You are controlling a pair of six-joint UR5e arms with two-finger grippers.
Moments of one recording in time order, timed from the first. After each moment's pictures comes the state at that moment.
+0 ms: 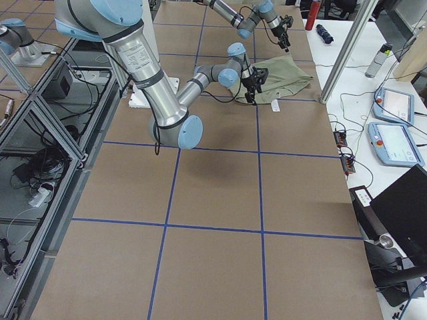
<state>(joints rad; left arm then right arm) -0.97 -2.19 -1.03 -2.61 -1.79 -0.74 0.59 -0.85 1.49 -1.33 1.52 1.59</state>
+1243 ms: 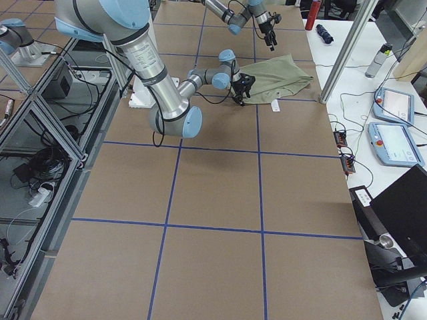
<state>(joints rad) -0.94 -2.05 -1.24 -2.62 -1.89 -0.84 0.47 -0.78 1.34 -1.28 1.49 1.86</state>
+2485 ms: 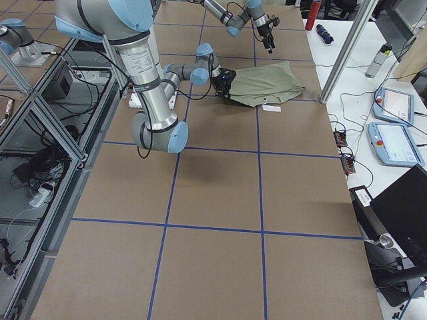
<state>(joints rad) -0.92 -2.05 -1.24 -2.62 -1.88 -0.87 0.30 -1.04 1.84 -1.50 1.36 1.88</state>
